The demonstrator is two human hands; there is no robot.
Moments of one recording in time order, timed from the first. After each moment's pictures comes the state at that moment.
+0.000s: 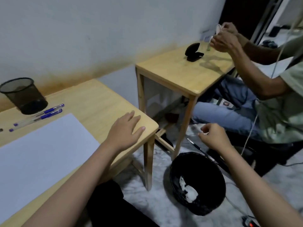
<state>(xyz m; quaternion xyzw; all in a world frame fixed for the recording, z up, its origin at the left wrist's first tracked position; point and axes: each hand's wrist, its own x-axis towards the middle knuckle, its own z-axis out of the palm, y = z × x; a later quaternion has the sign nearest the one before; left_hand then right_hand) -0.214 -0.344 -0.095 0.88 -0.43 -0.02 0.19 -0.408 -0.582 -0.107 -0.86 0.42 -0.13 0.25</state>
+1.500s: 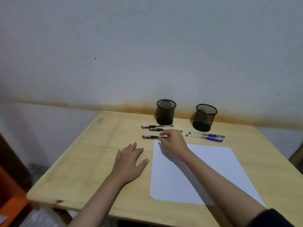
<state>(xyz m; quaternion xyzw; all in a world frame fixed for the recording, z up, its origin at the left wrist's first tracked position) -0.210 0.065 -0.098 0.97 0.04 0.06 0.23 -0.102 -0.103 -0.064 -0.92 -0.17 -0.05 0.36</state>
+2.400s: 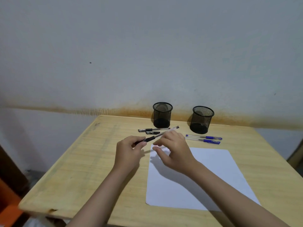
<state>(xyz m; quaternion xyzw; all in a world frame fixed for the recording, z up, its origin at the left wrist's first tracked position) -0.189 0.041 -0.054 0.78 0.08 0.26 0.57 -0.147 -0.128 -0.048 -0.82 -0.41 -0.29 0.28</state>
